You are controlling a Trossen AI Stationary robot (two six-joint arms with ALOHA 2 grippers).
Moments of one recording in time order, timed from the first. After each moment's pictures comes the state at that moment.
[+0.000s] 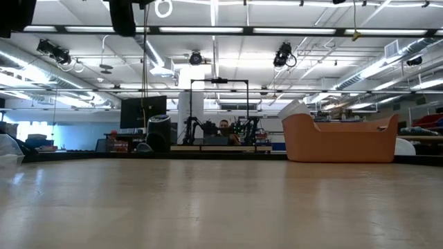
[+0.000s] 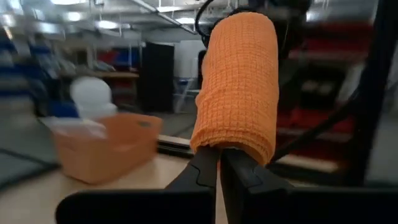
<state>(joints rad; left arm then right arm) -0.65 1.86 0.75 1.51 -1.02 0.22 0.60 1.24 0.80 0.18 0.61 0.07</state>
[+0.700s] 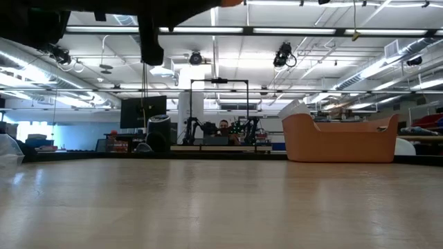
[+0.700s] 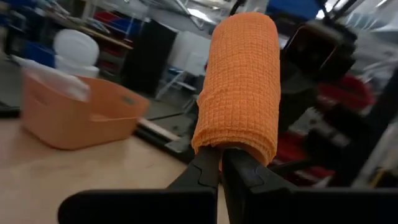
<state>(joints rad) -0.54 1.86 0.75 1.44 -0.91 -0.20 0.55 1.37 0.80 0.44 0.75 -0.10</state>
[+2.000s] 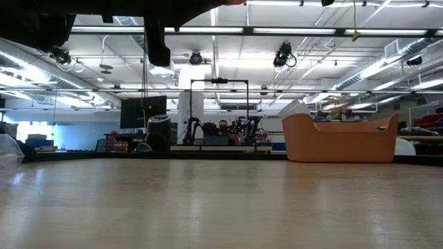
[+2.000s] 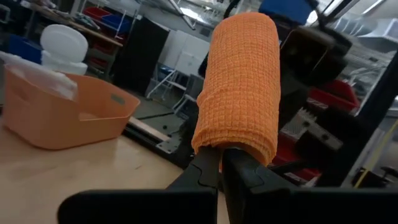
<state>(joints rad) -0.51 1.86 0.75 1.44 -0.85 -0.24 0.56 1.38 0.80 0.47 0.82 -0.07</state>
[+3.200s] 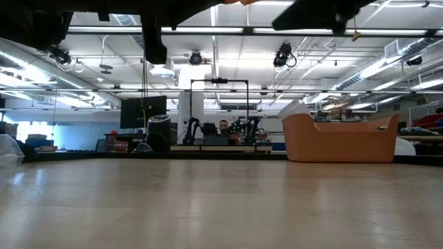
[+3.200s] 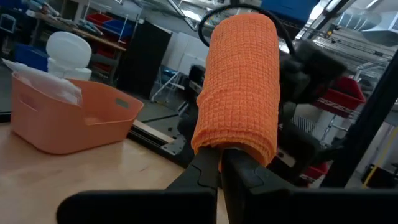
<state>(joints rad) -0.52 1.86 0.75 1.45 -0.87 -0.19 0.53 1.41 0.80 0.22 0.94 0.19</state>
